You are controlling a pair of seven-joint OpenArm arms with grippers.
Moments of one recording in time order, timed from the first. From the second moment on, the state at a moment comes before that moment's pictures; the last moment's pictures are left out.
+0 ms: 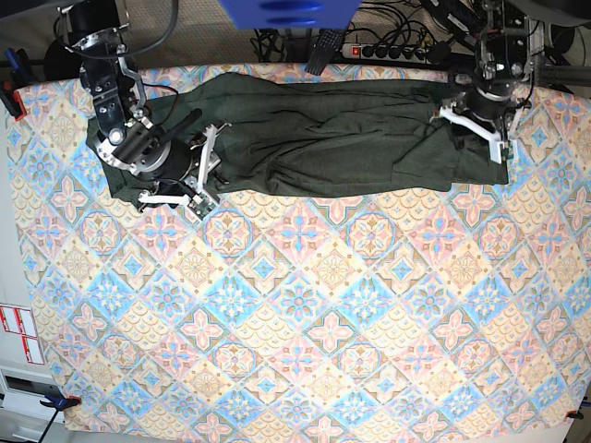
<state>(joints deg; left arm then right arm) 32.7 -15.6 -12.3 104.2 -23.1 2.4 32.7 -11.0 20.9 -10.9 107.8 11.9 26.3 -50.3</state>
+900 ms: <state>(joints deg) 18.0 -15.2 -4.5 89.5 -23.1 2.4 33.1 -12.3 20.7 -10.9 107.8 11.9 26.1 -50.2</state>
